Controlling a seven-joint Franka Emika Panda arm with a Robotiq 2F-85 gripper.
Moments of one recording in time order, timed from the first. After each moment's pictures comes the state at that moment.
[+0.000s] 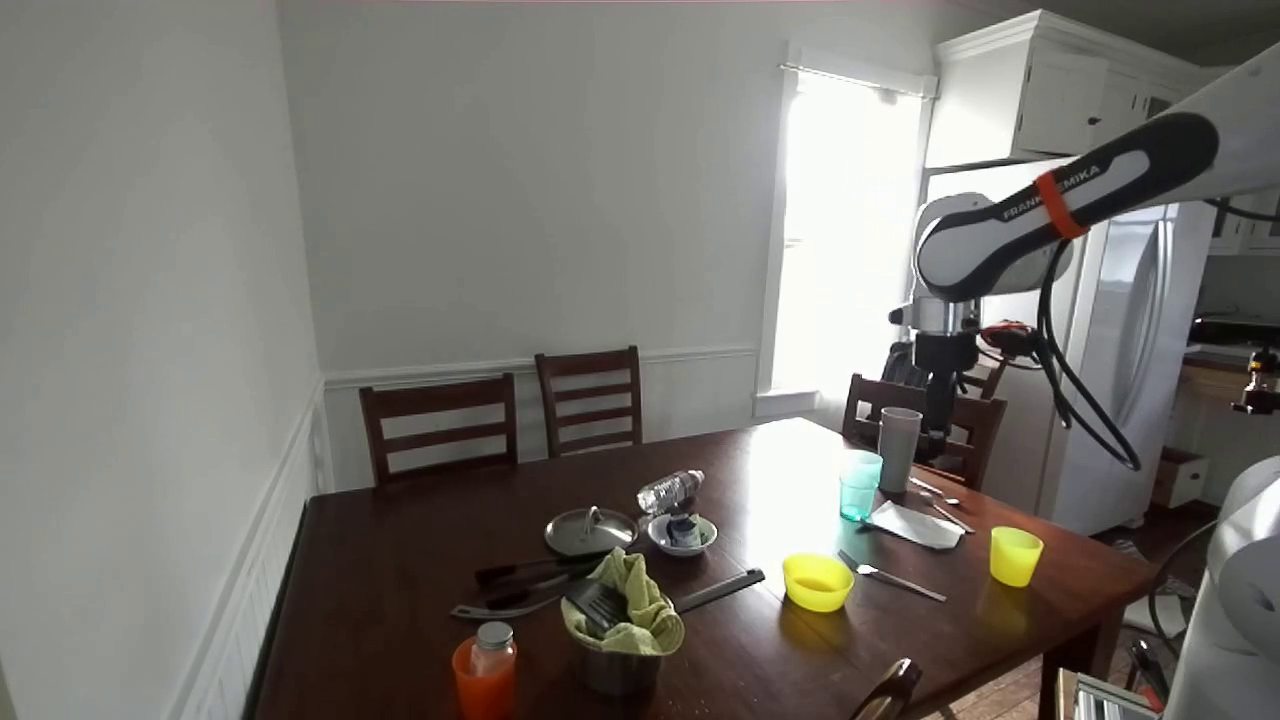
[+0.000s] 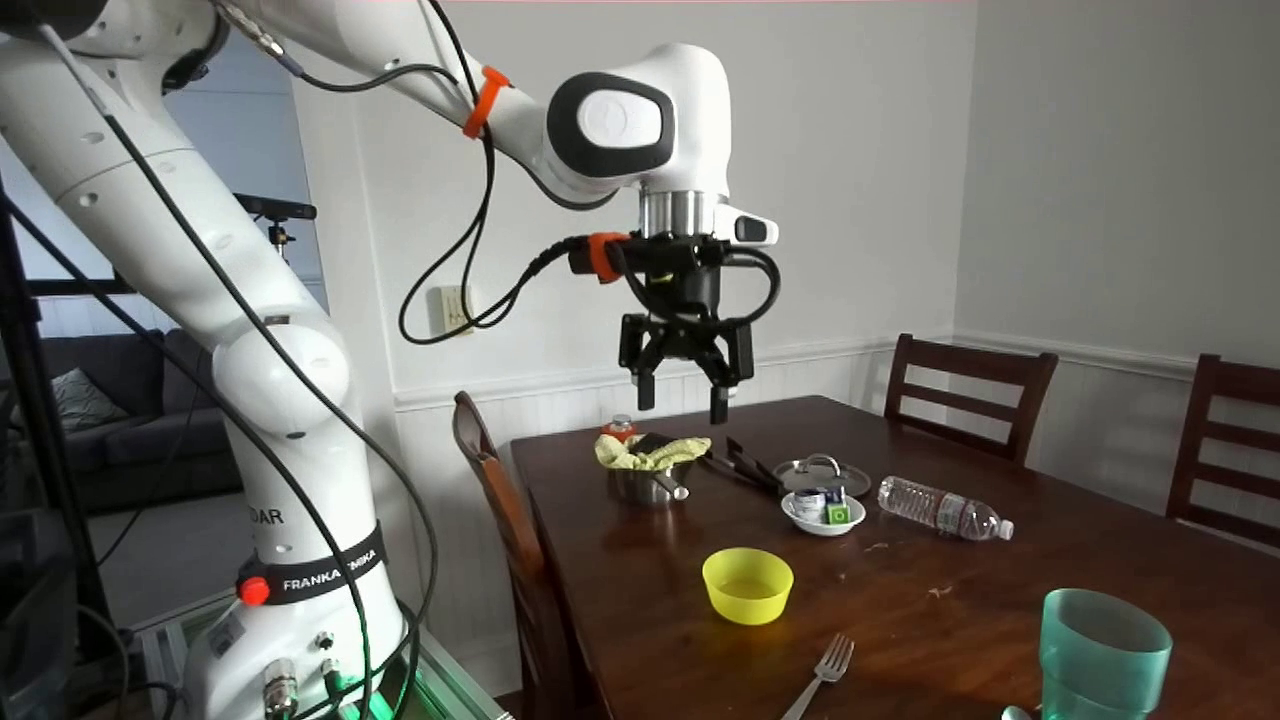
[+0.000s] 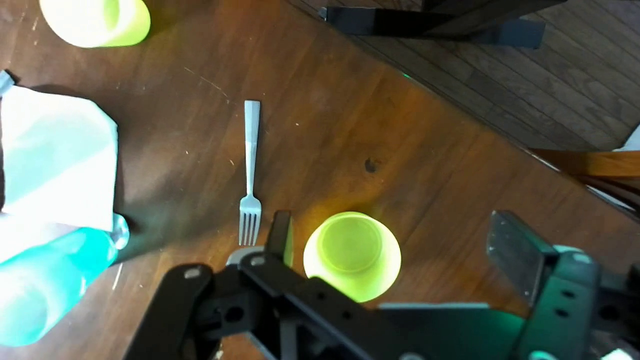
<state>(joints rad) -0.24 -0.47 -0.49 -2.51 -0.32 2.02 -0.58</state>
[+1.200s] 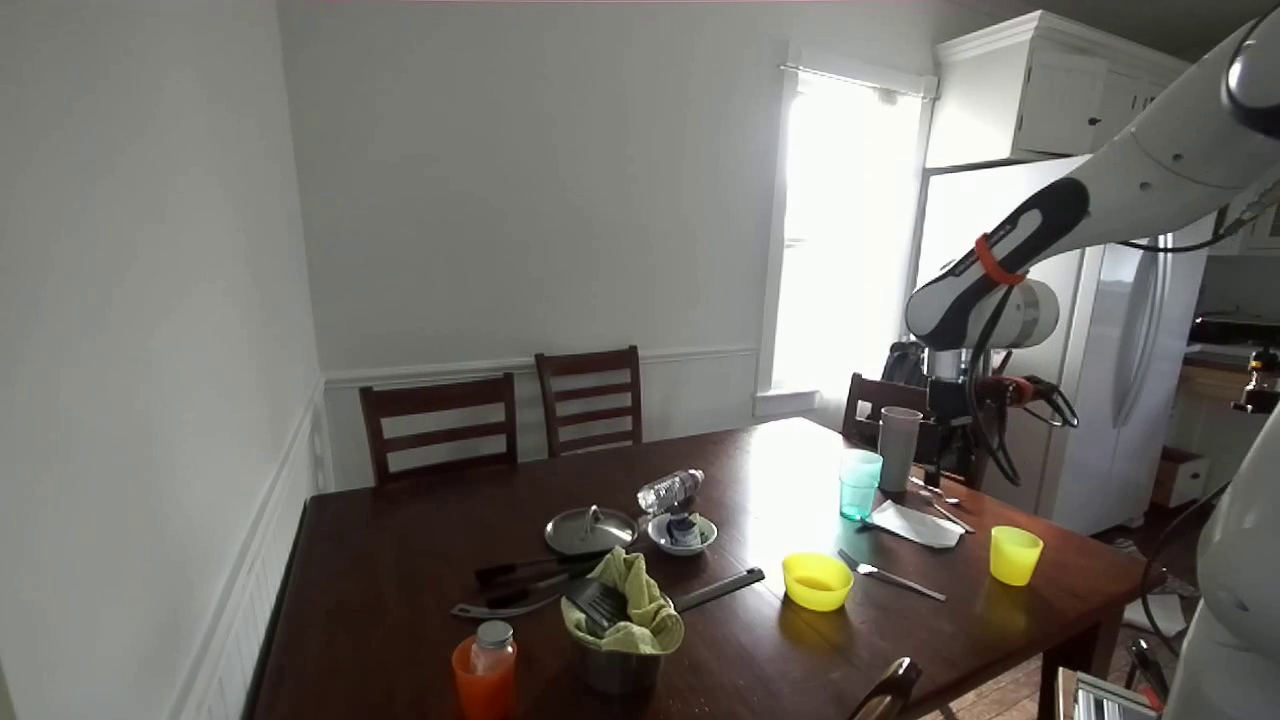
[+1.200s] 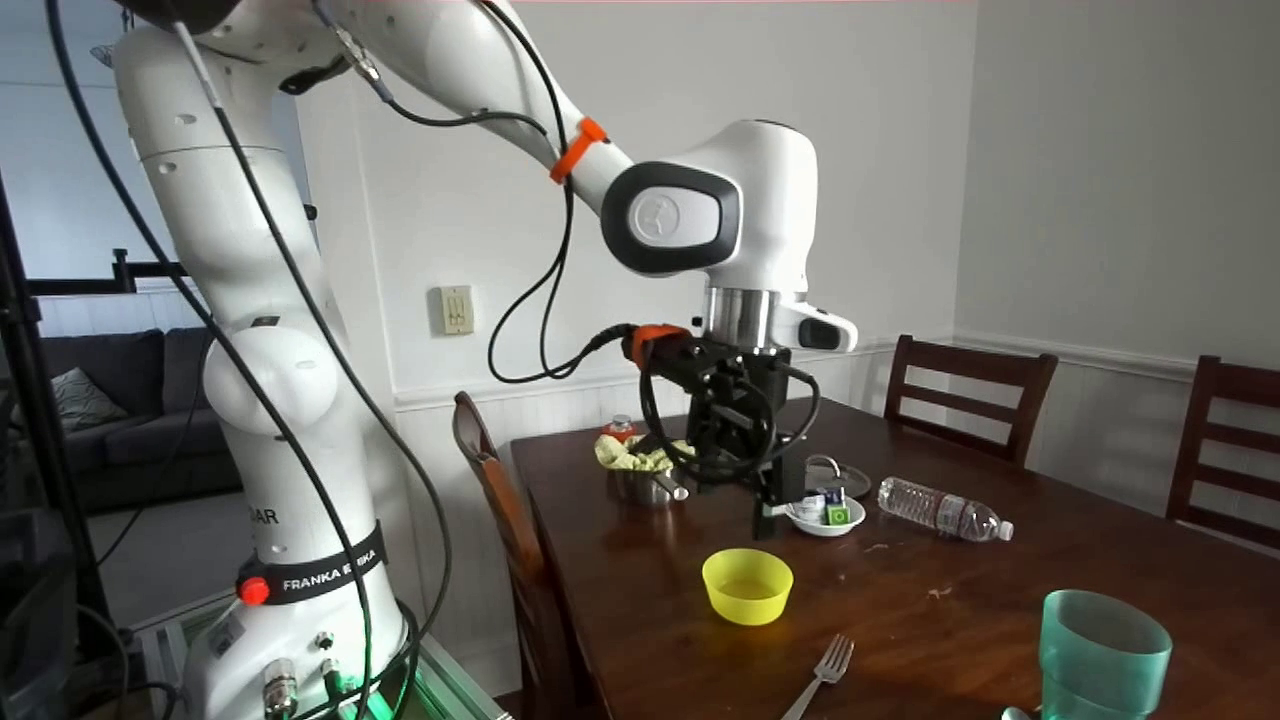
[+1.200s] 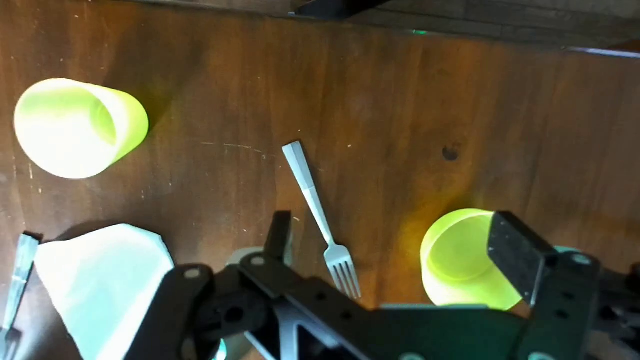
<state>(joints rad) -0.32 -0.14 -0.60 -2.44 -0.12 2.24 -0.46</state>
